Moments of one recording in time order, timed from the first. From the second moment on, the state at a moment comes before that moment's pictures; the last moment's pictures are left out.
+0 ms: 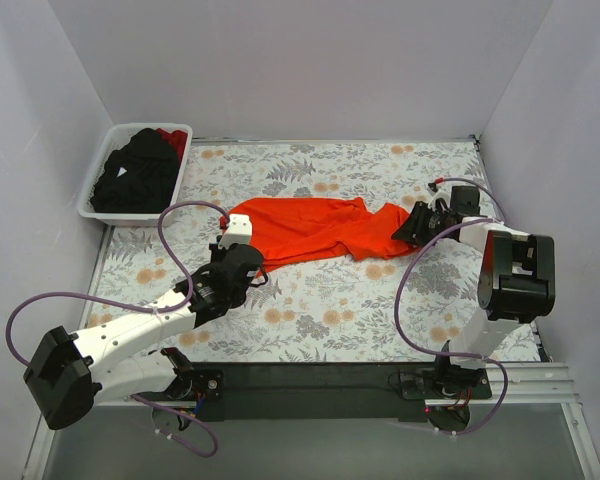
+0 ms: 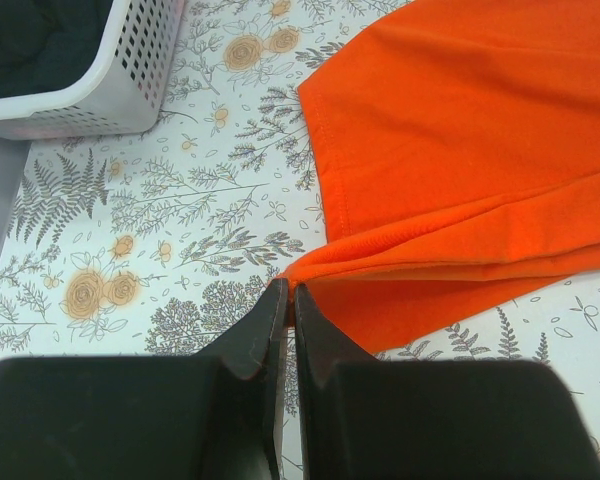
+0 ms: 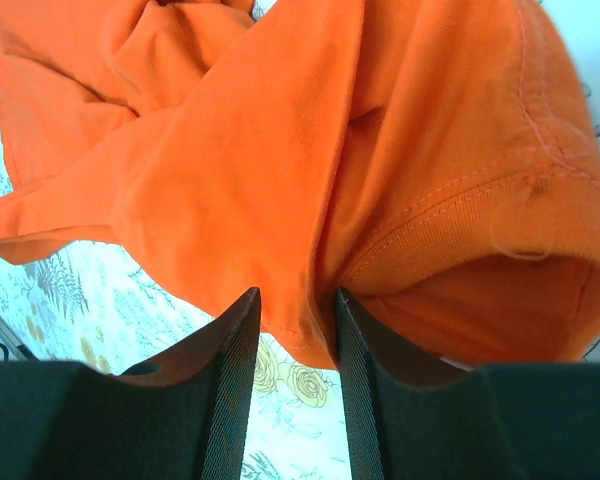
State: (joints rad) left arm -0.85 1.07 0.65 -0.26 -0.95 -0.28; right arm -0.09 1.72 0.94 -0.17 -0.69 0.24
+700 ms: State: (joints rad) left arm -0.85 1.07 0.65 -0.26 -0.94 -0.28; right arm 0.07 1.57 0.88 -0.23 -0.35 0.27
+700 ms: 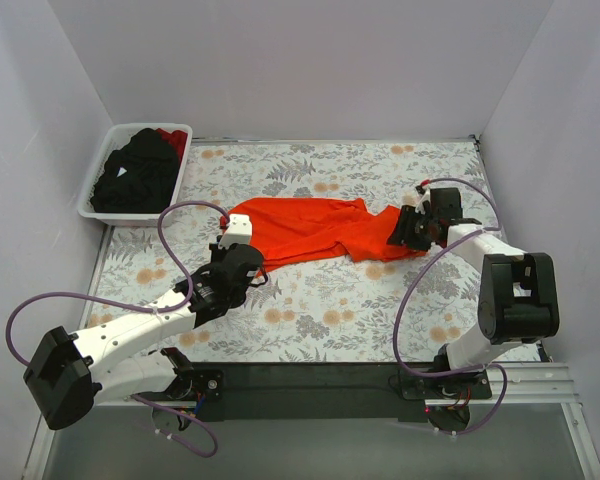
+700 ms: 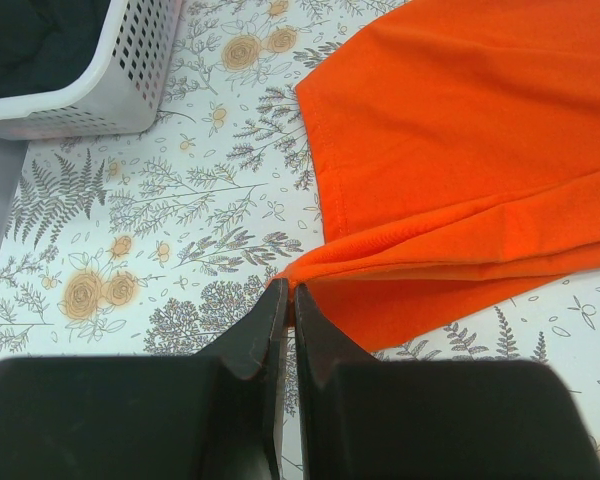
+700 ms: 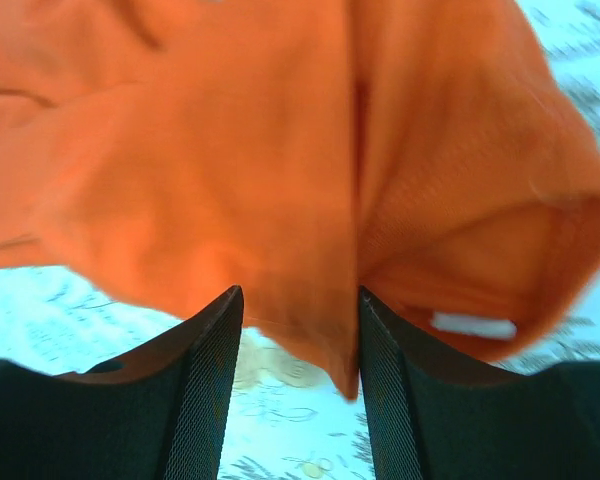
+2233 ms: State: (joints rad) left arm -0.85 1.06 0.65 -0.26 -0.93 -0.28; right arm 0.03 1.55 0.80 -0.16 -0.34 0.31
